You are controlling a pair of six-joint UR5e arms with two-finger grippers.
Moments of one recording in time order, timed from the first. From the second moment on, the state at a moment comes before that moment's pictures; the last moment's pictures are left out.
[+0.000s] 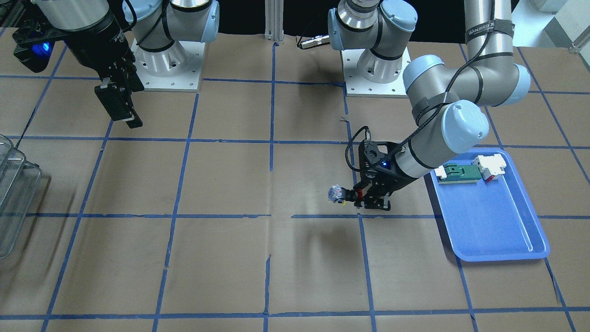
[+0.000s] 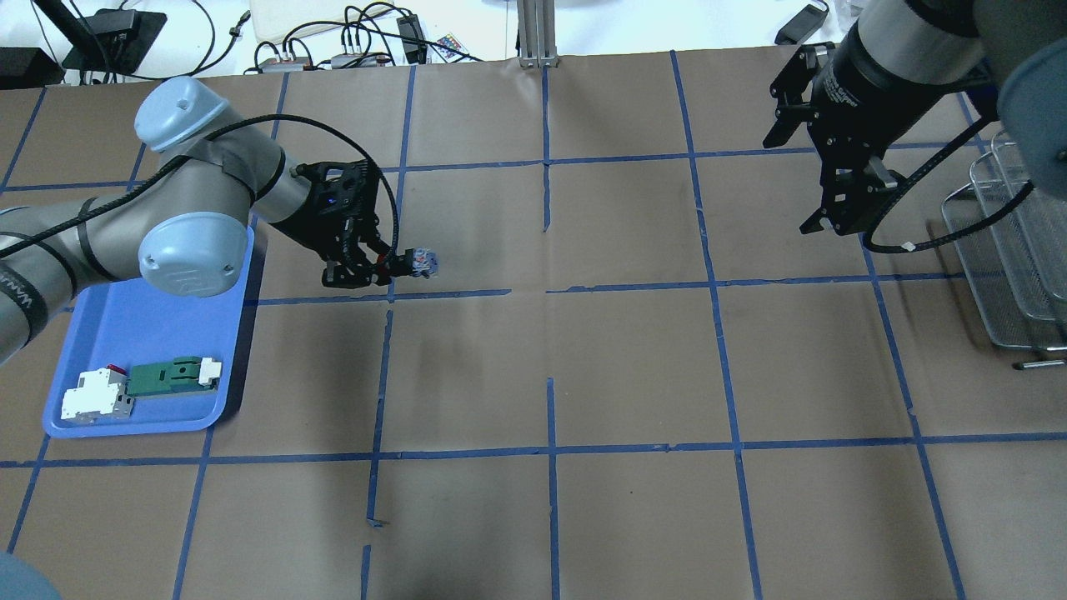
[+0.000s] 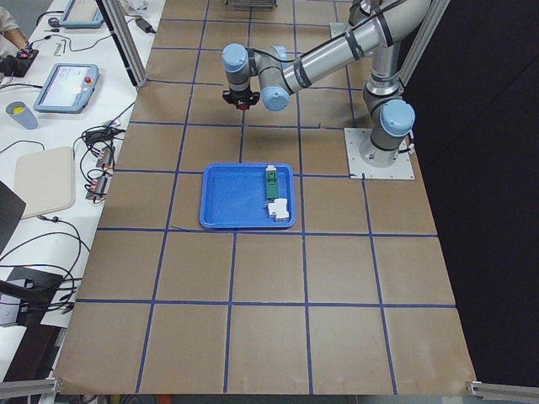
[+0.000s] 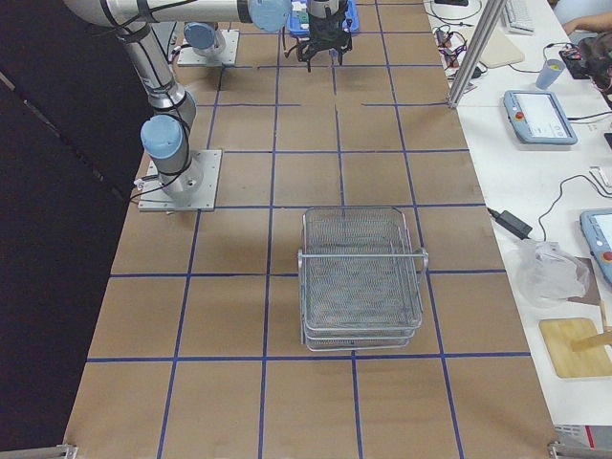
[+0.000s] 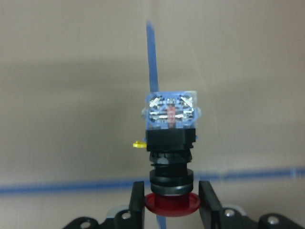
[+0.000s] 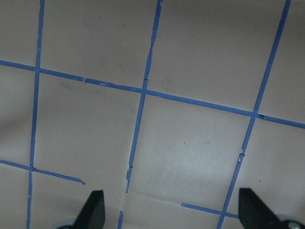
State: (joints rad) left arm -1.48 -1.82 -1.88 -1.07 1.17 1.72; right arm 1.53 -1.65 1.61 -1.62 -1.47 1.33
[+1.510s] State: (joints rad) left arm -1.76 -1.76 -1.83 -0.82 0.85 1.25; right arm 1.55 -1.55 1.57 -1.62 -1.44 1.51
